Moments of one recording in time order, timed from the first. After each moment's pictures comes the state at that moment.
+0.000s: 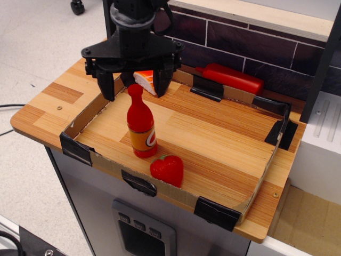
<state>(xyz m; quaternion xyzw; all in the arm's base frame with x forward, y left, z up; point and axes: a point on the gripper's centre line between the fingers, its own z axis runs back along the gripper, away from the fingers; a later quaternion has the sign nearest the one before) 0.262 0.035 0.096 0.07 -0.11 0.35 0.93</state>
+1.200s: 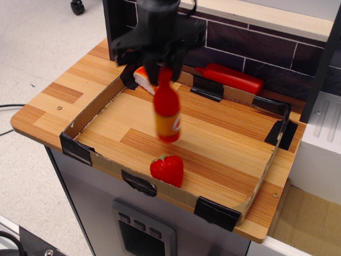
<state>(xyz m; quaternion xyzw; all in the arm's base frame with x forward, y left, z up) 0.297 0.015 0.108 0.00 -0.11 0.43 0.89</state>
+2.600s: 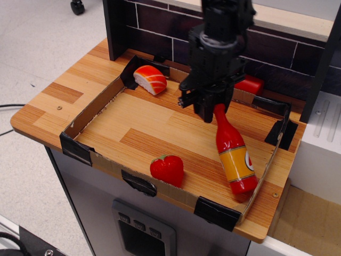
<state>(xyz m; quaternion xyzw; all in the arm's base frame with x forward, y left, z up) 0.323 -0.044 0.042 0.02 -0.04 0.54 0.84</state>
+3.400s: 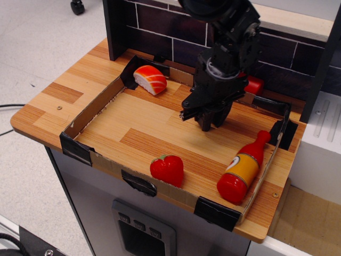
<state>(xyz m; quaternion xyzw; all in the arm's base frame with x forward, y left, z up) 0.339 -0.029 -0.001 0.04 -0.09 0.50 0.86</state>
